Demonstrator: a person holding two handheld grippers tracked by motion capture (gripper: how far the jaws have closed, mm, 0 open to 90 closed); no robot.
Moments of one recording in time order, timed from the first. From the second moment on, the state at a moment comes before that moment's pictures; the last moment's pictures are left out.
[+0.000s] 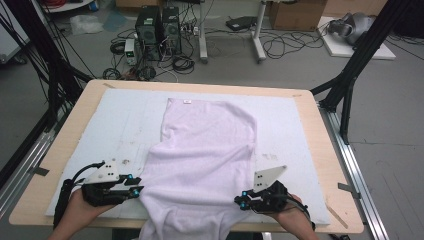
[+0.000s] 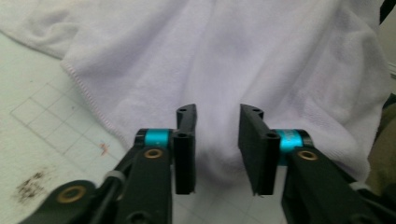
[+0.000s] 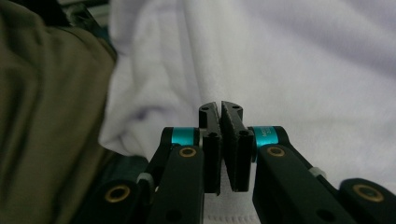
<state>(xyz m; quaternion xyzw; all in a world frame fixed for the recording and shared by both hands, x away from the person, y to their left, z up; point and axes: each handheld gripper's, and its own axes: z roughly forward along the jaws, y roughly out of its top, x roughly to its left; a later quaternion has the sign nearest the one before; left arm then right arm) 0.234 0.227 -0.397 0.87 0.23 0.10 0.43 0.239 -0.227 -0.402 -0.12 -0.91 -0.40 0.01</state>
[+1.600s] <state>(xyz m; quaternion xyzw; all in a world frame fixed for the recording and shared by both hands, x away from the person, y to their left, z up) 0.220 0.180 -0.432 0.90 0.17 0.04 0.40 0.243 -0.188 -0.438 -0.12 -0.91 -0.39 0.02</state>
